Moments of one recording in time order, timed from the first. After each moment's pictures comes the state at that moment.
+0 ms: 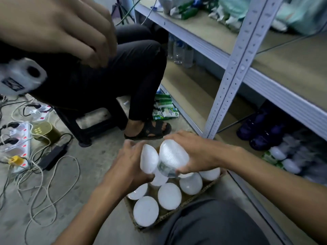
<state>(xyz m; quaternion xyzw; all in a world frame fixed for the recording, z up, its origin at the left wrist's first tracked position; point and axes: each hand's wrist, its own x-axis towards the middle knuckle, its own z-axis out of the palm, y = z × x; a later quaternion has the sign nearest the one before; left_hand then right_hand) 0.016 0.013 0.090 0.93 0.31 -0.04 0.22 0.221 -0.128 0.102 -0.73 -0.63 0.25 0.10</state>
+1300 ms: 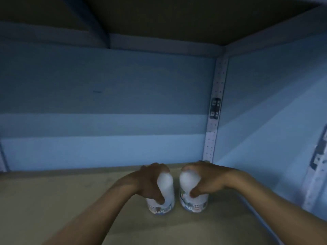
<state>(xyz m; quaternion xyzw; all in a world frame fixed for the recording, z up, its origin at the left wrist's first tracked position) 0.364 -0.574 0.323 0.88 -0.44 -0.12 0.10 0.243 -0.772 0.350 -0.99 0.08 0.07 0.10</state>
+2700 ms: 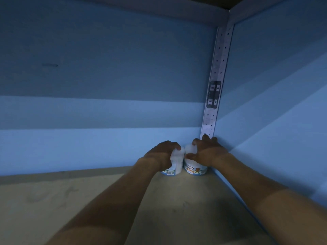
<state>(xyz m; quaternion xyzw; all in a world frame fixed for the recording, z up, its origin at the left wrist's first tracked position) 0.456 -0.733 0.287 0.86 -0.47 -0.04 0.19 0.370 -0.904 0.289 -0.96 0.28 -0.04 0.00</state>
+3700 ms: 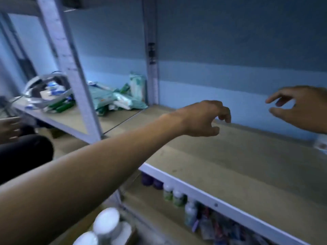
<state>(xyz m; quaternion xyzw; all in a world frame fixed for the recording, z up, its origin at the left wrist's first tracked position) 0.337 -0.342 0.355 0.91 -0.38 0.08 0.12 0.360 -0.641 0.362 -0.97 -0.07 -0.19 0.11</state>
